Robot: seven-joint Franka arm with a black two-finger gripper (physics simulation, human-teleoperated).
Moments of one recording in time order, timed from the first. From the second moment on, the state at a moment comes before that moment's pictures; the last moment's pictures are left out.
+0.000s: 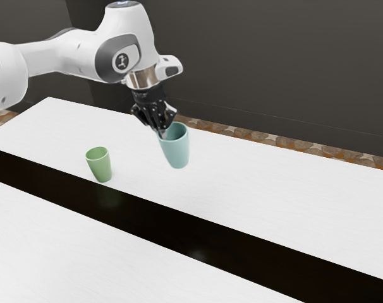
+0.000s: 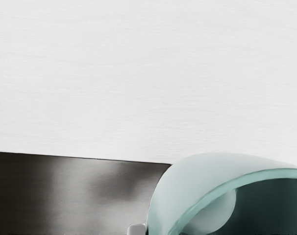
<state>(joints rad) -0.06 0.17 -0.07 -1.65 -0.02 1.91 -0.20</state>
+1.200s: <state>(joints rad) 0.26 0.18 0.05 -1.51 0.00 1.78 0.15</state>
